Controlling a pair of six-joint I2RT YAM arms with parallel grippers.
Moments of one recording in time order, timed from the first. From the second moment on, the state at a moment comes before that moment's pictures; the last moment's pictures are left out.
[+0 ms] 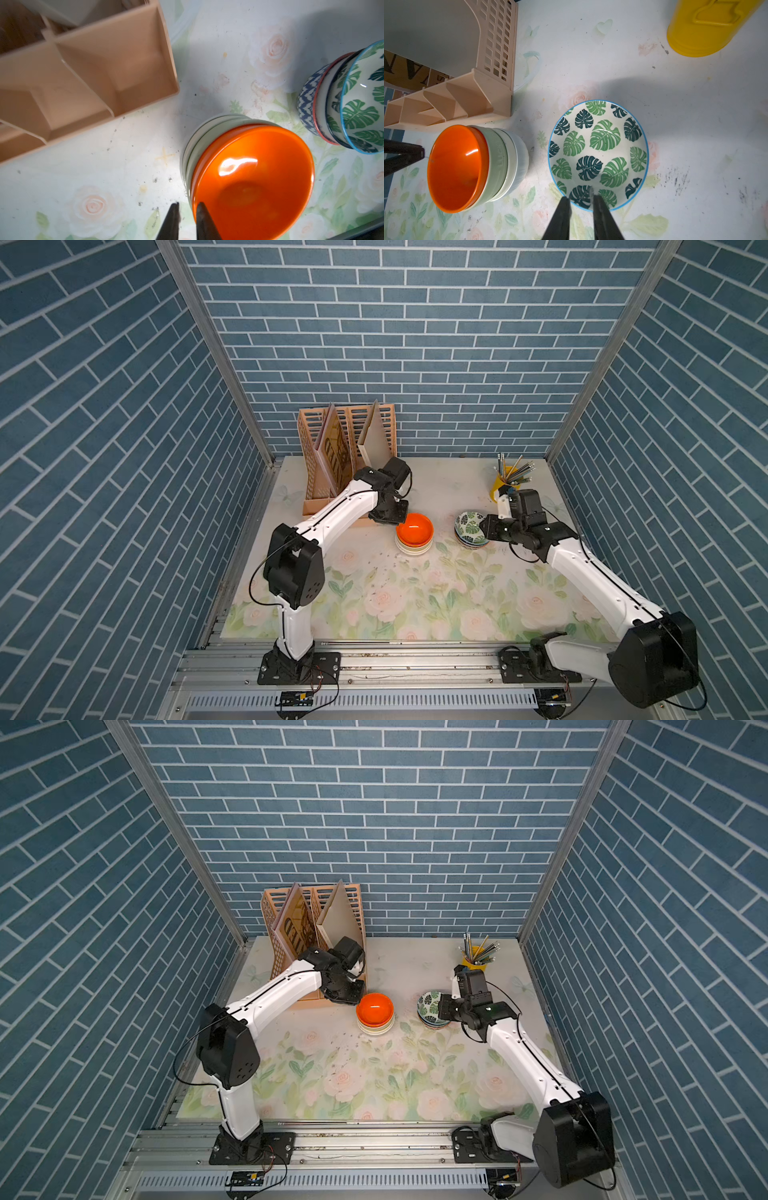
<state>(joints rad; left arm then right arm) -0.58 1.87 1.73 -1.06 0.04 -0.37 0.34 1.23 0.93 -0.54 -0.14 0.36</state>
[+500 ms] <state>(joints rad) -0.49 0.93 0.76 -0.22 -0.49 -0.48 0.35 1.10 0.82 -0.40 0.18 0.35</state>
